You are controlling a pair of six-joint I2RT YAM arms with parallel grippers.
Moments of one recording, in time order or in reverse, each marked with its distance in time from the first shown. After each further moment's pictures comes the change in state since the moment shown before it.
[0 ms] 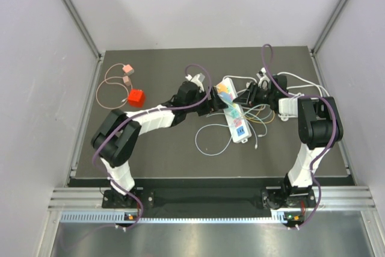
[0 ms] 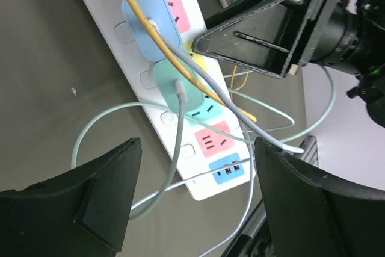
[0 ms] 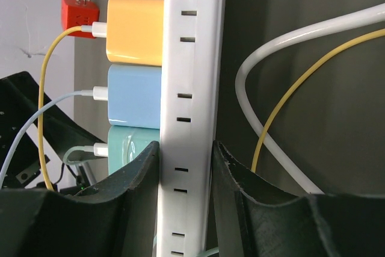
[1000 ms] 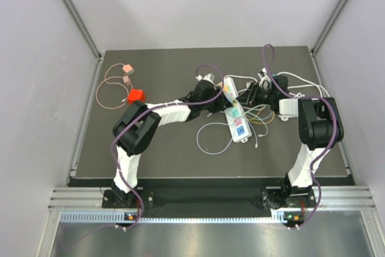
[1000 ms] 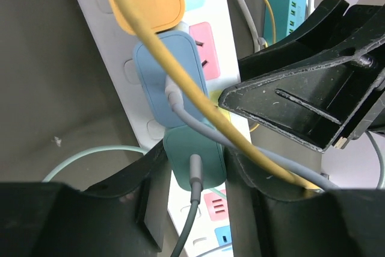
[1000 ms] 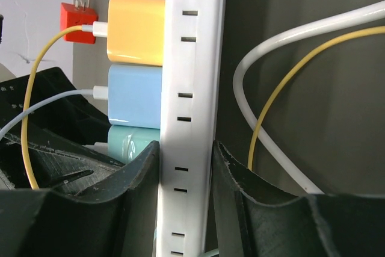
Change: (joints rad) left arm -0.061 0.253 0.243 -0.076 -0.141 -0.072; right arm -0.004 -0.005 -0.013 0.025 0.010 0.011
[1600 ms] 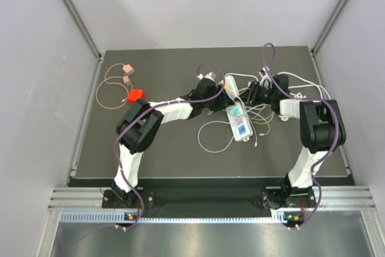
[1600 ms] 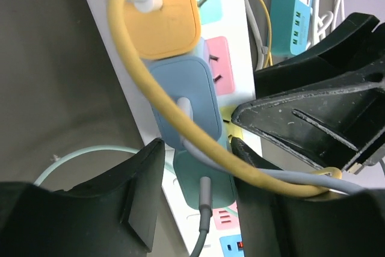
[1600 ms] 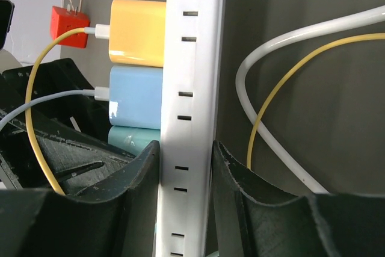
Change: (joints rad) left arm 0.004 0.046 0.064 -0.023 0.002 -0.010; right arm 0.012 -0.048 -0.018 -0.004 0.056 -0.041
